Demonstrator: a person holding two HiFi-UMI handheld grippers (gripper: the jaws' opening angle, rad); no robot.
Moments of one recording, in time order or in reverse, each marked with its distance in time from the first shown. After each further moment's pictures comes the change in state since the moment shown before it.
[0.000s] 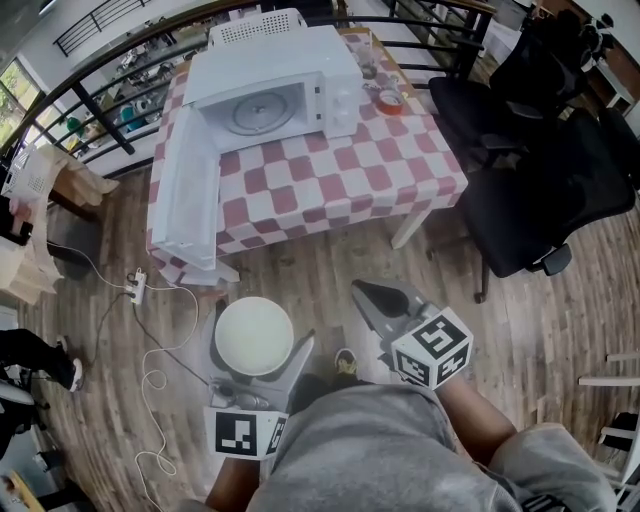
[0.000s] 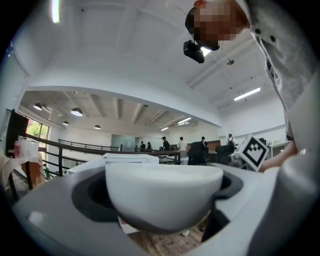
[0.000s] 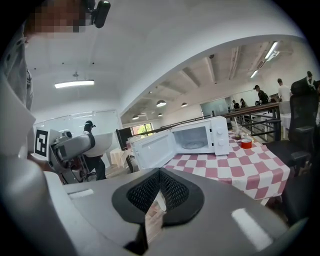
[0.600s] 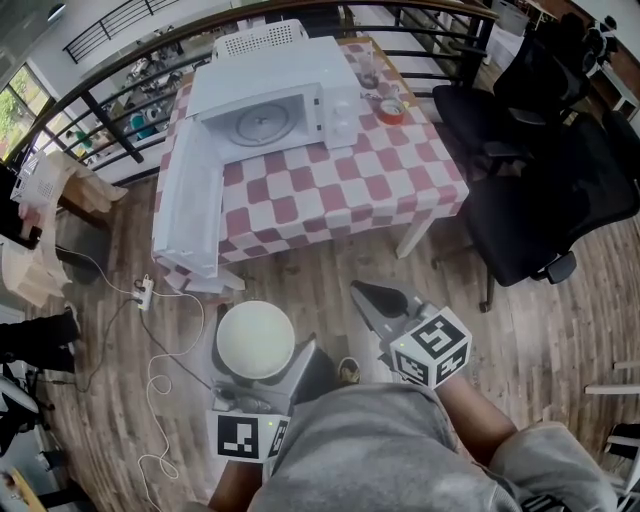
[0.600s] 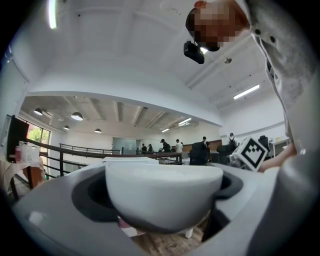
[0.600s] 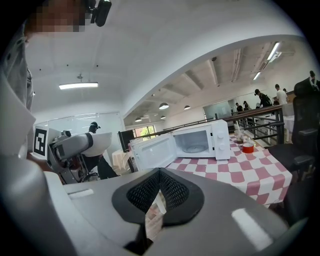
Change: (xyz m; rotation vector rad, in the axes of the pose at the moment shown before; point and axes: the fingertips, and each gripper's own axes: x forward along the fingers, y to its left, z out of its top) left arm 0.009 -0.017 0.010 0.028 -0.021 0.019; right arm -0.006 -0.015 0.010 -0.021 -0.033 0.029
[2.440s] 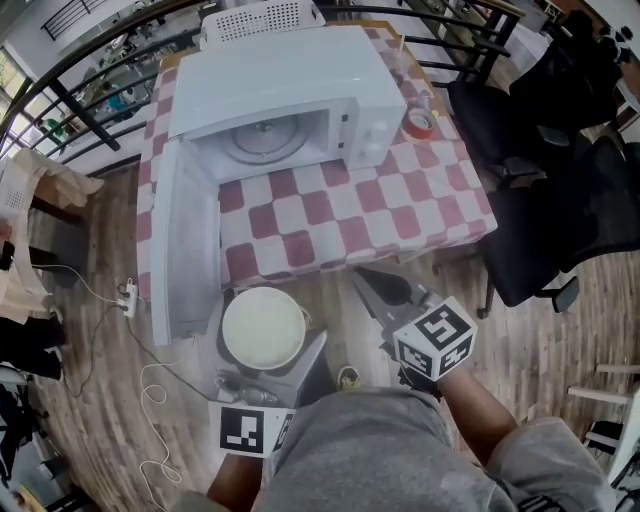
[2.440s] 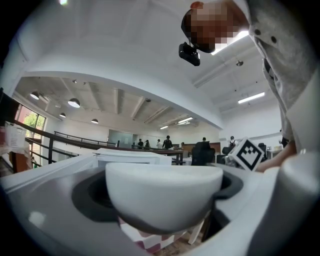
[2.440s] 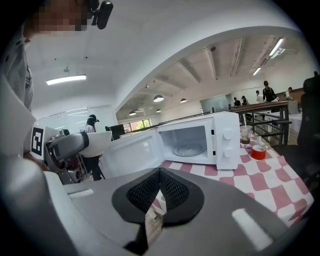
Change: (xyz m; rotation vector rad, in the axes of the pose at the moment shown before) left arm 0.158 0.118 -0.040 -0.082 0.029 -0.063; right arm 0.167 -0.097 0.043 0.008 0.082 -0.043
